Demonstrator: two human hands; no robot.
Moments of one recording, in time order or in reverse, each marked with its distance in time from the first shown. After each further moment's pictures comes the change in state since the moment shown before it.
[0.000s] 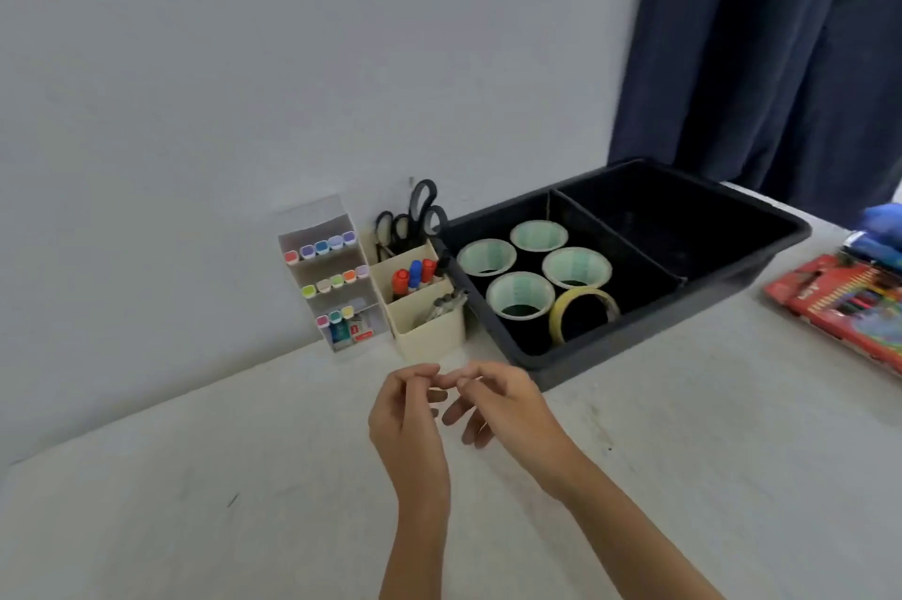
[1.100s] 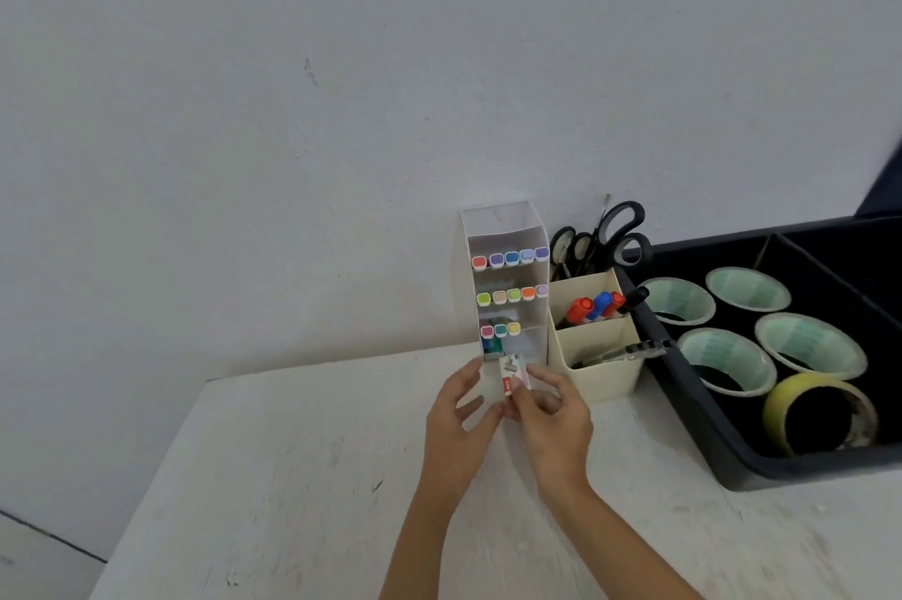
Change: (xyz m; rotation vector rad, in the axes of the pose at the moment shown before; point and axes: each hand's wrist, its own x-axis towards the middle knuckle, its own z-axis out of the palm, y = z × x) left_hand 0.119 -0.059 -0.096 0.277 -0.254 0.061; right_hand 0.103 0.039 0.129 0.218 0.371 -0.096
